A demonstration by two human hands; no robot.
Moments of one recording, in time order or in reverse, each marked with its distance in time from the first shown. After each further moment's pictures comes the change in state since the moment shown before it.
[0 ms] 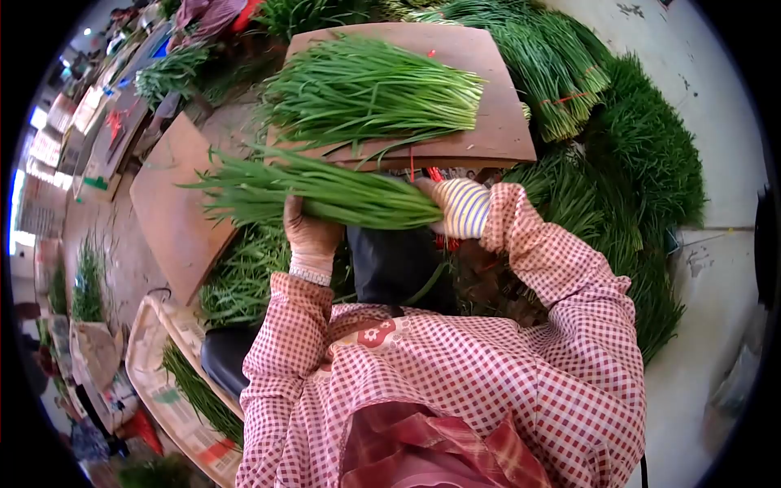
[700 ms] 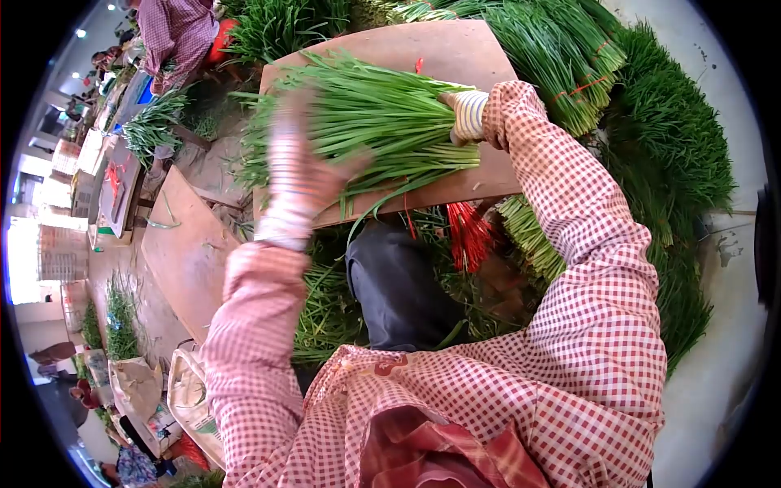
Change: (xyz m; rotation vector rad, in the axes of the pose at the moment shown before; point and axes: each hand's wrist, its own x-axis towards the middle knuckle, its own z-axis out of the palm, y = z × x) left_hand 0.174 0.000 0.085 2.062 -0.469 0.780; right_hand 0.122 0.134 -0.121 -0.089 -0.148 0.518
